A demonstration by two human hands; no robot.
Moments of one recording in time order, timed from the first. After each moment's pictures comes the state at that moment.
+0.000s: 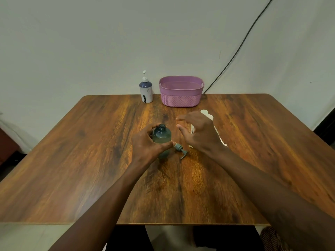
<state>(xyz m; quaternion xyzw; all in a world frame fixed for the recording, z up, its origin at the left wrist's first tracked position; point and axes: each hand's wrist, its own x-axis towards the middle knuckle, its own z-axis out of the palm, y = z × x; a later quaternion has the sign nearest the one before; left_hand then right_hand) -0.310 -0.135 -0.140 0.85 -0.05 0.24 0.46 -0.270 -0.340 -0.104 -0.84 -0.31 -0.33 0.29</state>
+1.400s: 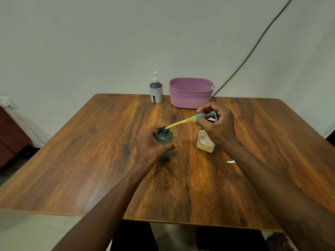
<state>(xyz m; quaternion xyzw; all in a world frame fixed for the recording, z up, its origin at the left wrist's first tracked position) -0.317 -0.117 -0.142 0.87 -0.02 0.23 0.43 -0.274 -0.344 -0.076 -0.77 -0.21 -0.22 0.56</state>
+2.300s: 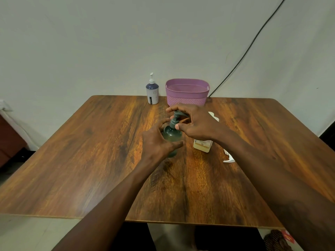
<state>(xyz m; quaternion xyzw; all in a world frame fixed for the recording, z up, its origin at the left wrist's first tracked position) -0.320 -0.151 -0.118 0.85 -0.07 0.26 0.46 -0.270 -0.320 -0.042 -0.86 -0.37 -0.08 0.35</state>
